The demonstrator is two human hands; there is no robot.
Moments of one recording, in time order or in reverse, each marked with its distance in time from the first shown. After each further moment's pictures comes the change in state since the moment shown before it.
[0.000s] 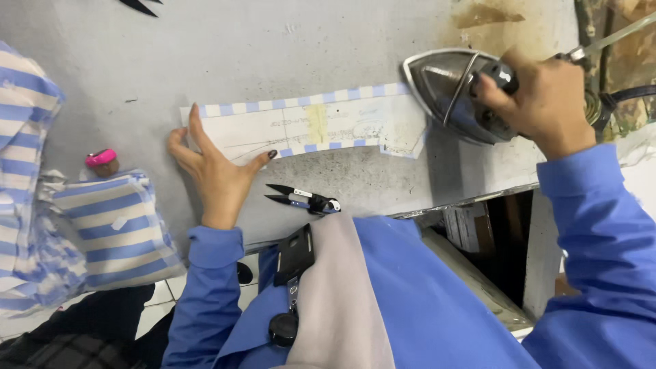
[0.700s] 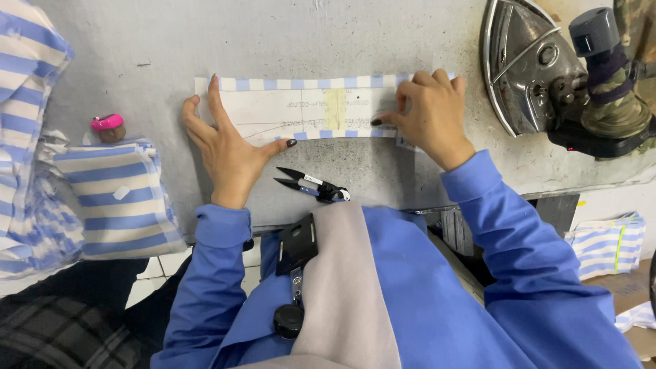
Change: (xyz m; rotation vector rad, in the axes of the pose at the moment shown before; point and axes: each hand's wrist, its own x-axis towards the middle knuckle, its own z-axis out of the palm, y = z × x) left_hand -0.002 -0.009 0.005 0.060 -0.004 0.001; right_hand 0.045 -0.142 0.041 0.276 -0.084 -0.020
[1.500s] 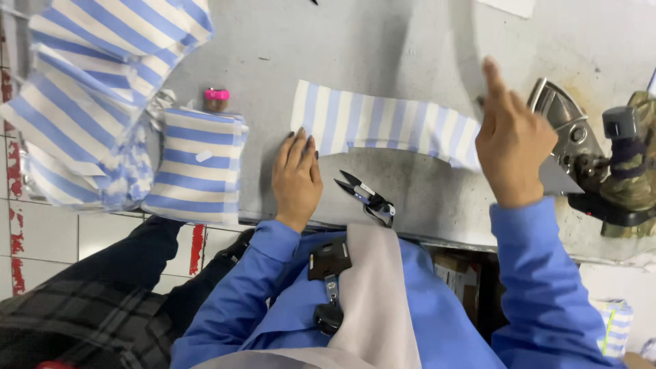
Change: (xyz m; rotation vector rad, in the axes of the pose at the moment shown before) left_hand -0.057 -0.050 0.015 0.006 0.388 0.254; right_hand 0.011 -0.068 -0.093 -0.324 0.547 -0.159
